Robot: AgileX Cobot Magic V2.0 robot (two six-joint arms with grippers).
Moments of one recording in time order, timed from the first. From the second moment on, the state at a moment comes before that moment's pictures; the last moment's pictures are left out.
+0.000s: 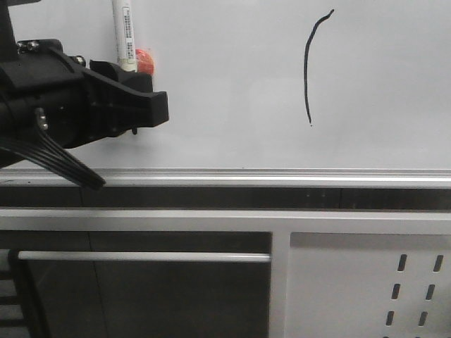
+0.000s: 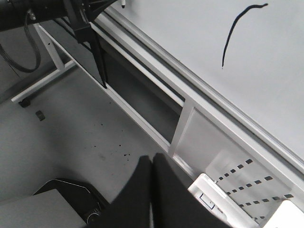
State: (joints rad) left arm -0.83 1.63 -0.44 -0.40 -1.14 0.08; right arm 0.94 0.75 -0.87 -0.24 0.93 0.24
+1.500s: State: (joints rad) left arm -0.85 1.48 -0.30 -0.34 -1.14 0.11; right arm 0.94 0.75 -0.87 -0.24 0.93 0.24
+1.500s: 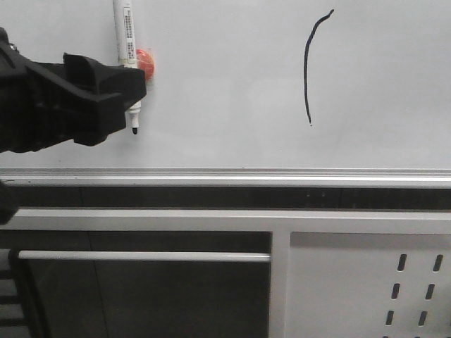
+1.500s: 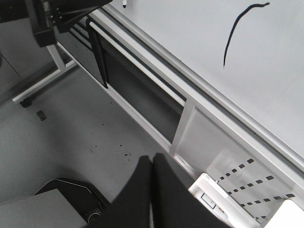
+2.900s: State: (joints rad) left arm -0.90 0.97 0.00 -0.24 -1.14 0.13; right arm 0.96 0.42 -0.86 -0.15 0.87 0.14
